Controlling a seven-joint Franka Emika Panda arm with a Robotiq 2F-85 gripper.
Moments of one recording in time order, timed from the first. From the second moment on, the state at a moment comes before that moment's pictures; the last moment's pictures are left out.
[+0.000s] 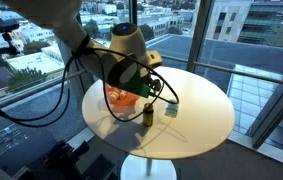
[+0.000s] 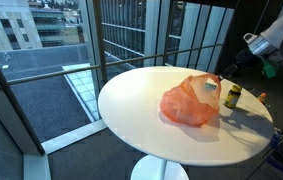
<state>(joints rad) -1.40 0.32 1.21 -2.46 -0.29 3.02 -0.19</state>
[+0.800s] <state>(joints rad) -1.96 0.23 1.84 -2.41 -0.29 2.64 -0.13</state>
